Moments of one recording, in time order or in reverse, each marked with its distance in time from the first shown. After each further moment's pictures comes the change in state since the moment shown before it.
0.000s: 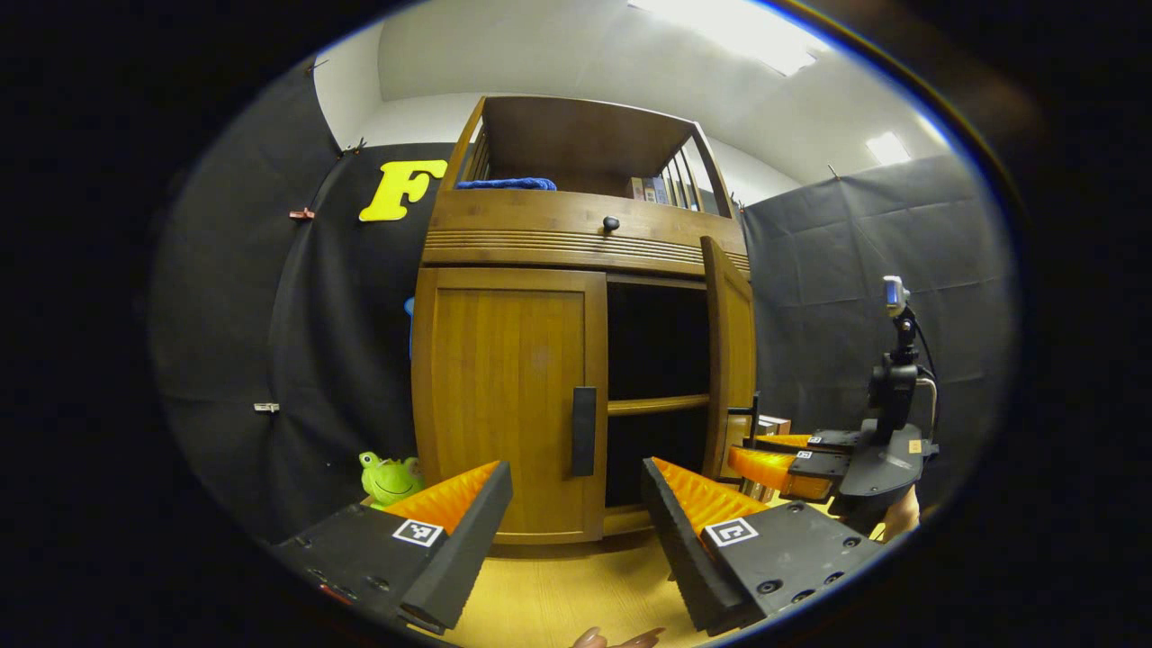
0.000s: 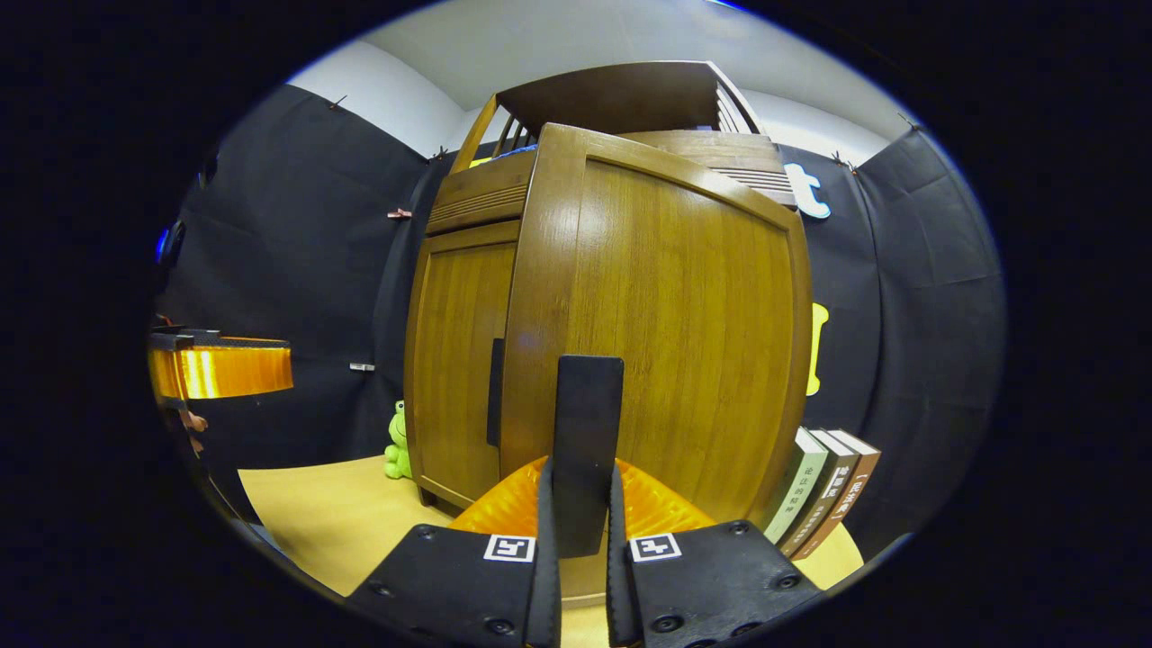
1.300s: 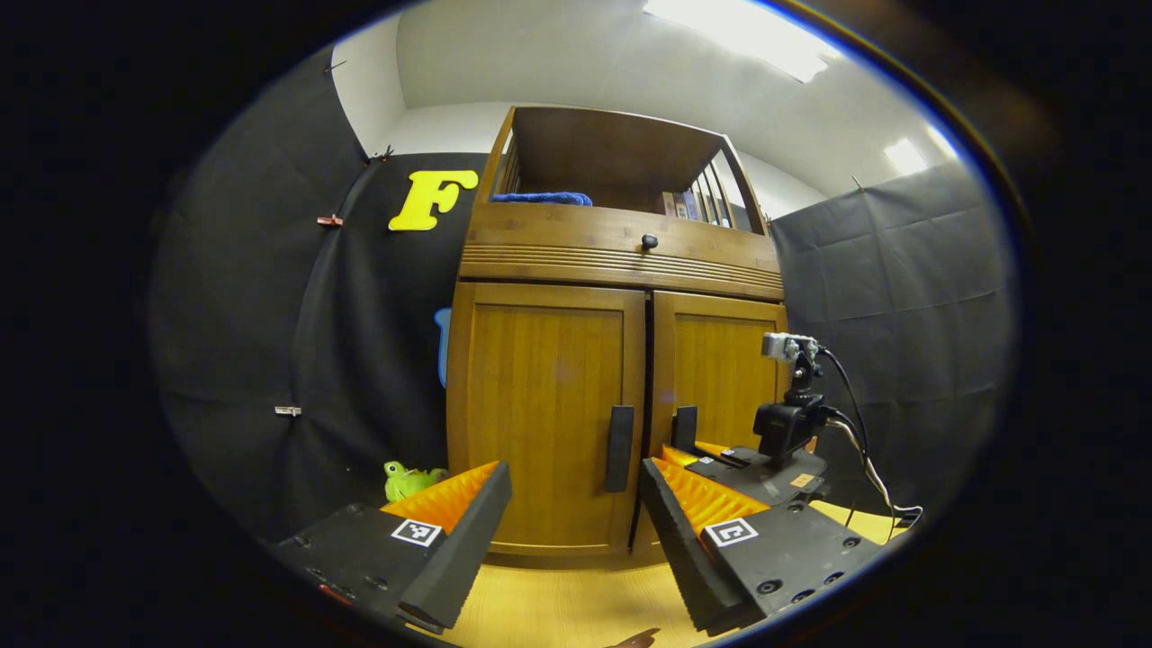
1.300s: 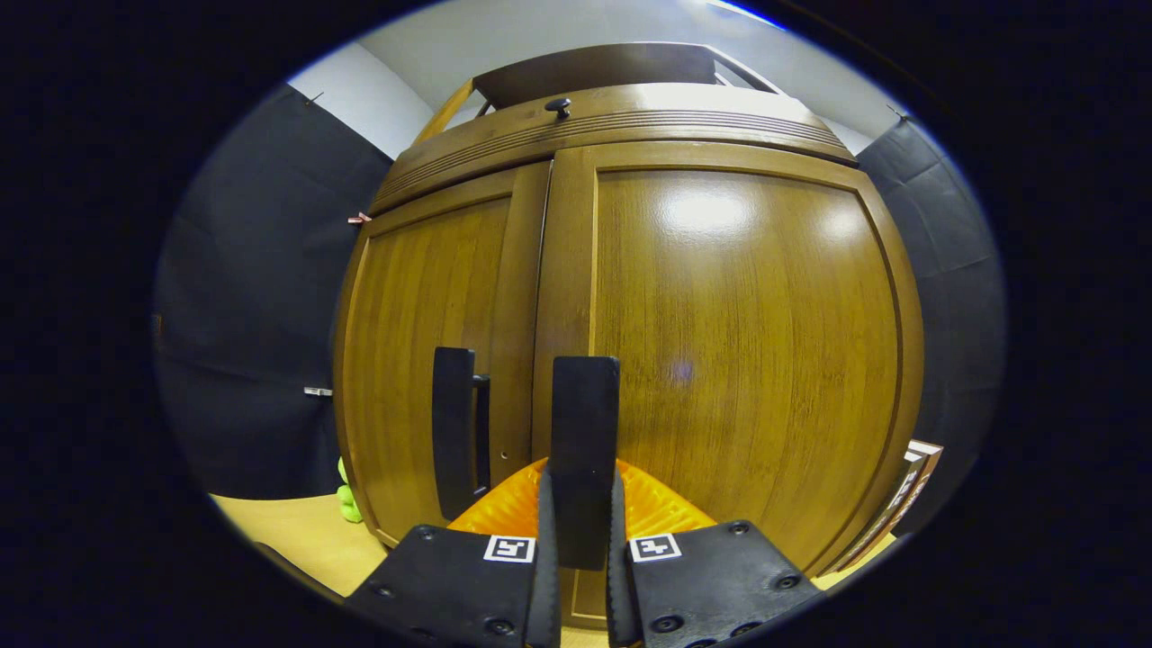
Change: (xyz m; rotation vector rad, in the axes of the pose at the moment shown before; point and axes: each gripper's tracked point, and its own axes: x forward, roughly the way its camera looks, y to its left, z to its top) left arm 0.008 0.031 0.023 -0.027 -0.038 0.086; right arm 0.151 0.022 -0.013 0.044 -0.068 -0.058
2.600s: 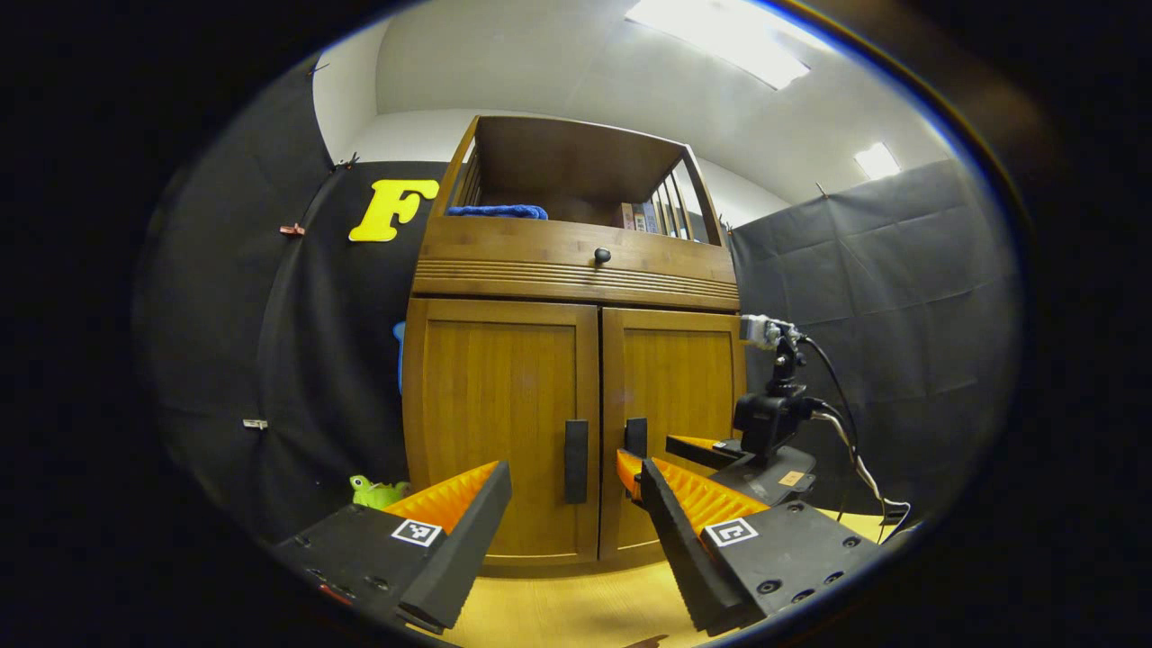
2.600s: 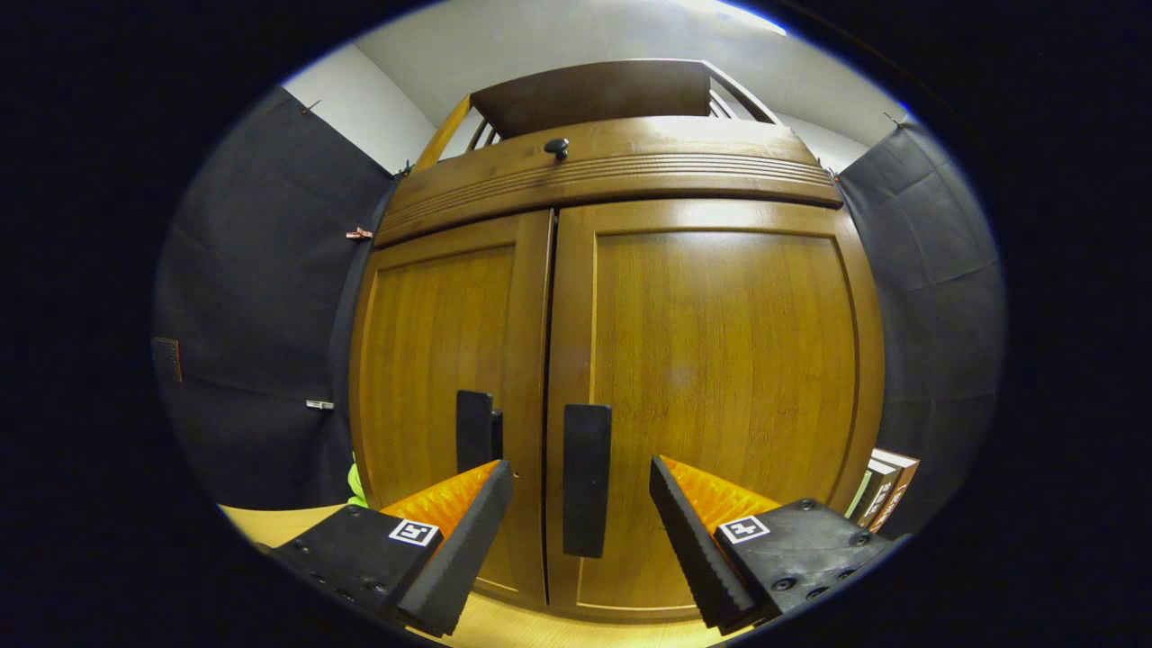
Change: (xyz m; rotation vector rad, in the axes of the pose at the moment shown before) left arm -0.007 -0.026 0.006 0.014 -0.044 -0.133; right arm -0.018 0.001 0.025 0.008 -0.022 -0.033
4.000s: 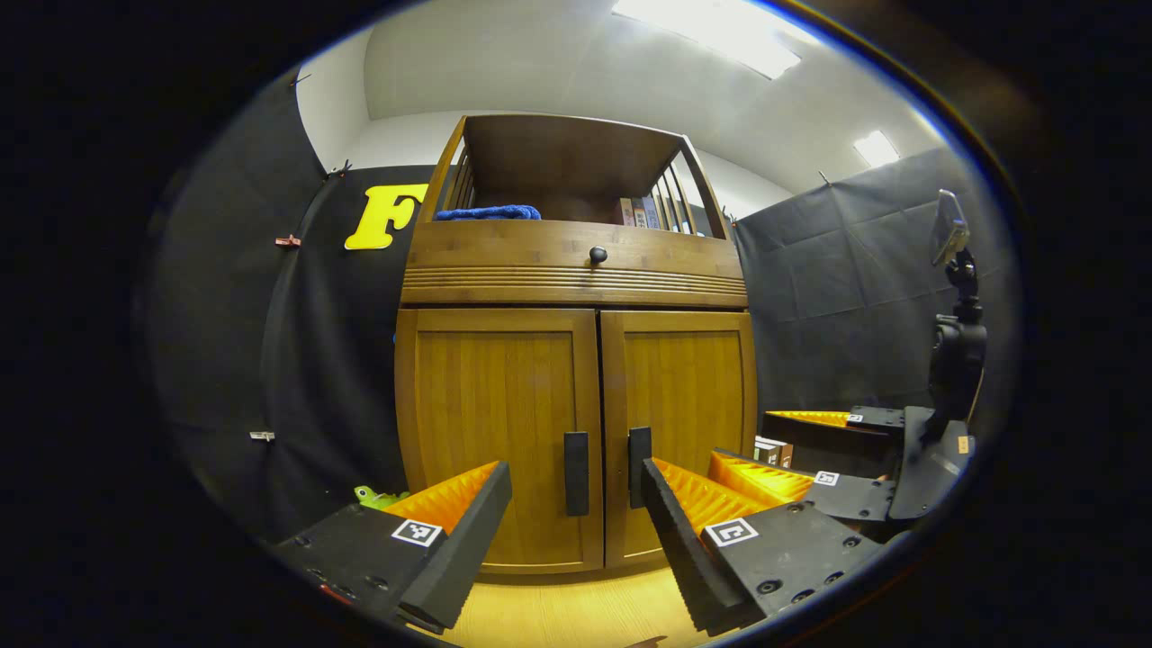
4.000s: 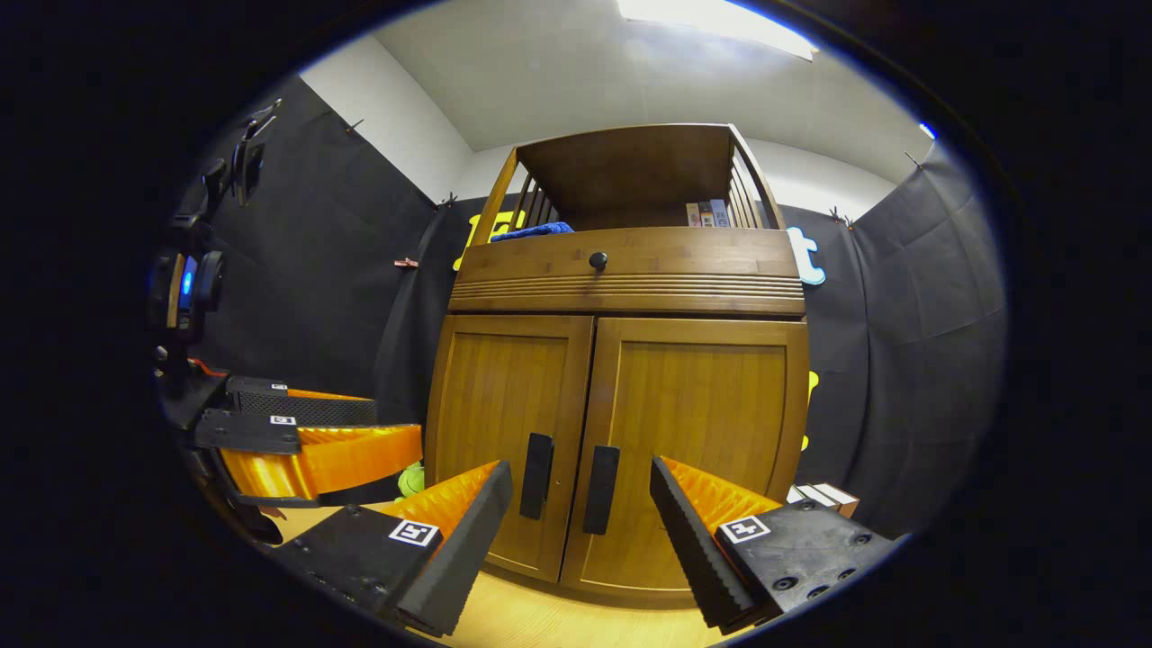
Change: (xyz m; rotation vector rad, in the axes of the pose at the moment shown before) left arm 0.022 -0.007 0.011 0.036 0.010 0.018; right arm -0.131 0.024 0.096 -0.058 -0.092 0.073
